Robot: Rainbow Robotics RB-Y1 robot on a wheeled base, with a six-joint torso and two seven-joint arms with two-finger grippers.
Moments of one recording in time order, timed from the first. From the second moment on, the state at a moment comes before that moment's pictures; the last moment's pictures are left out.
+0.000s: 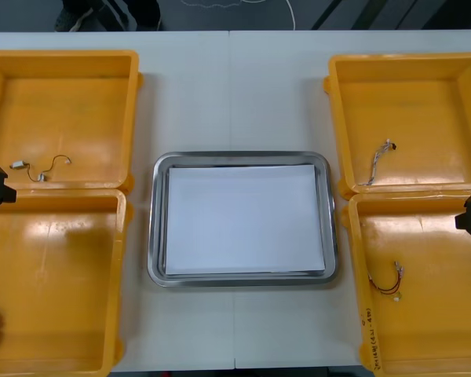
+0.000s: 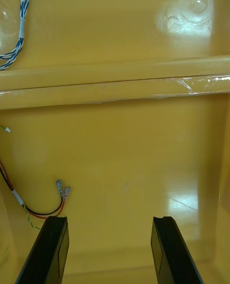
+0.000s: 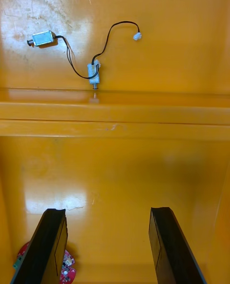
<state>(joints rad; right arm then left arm) -0.10 -0.66 -0.29 -2.31 -0.72 1.92 1.27 -0.22 0.72 0.34 -2.14 0.77 1.91 -1.33</state>
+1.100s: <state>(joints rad) -0.10 -0.66 -0.29 -2.31 -0.72 1.92 1.27 -0.22 0.72 0.34 -2.14 0.77 1.91 -1.33</state>
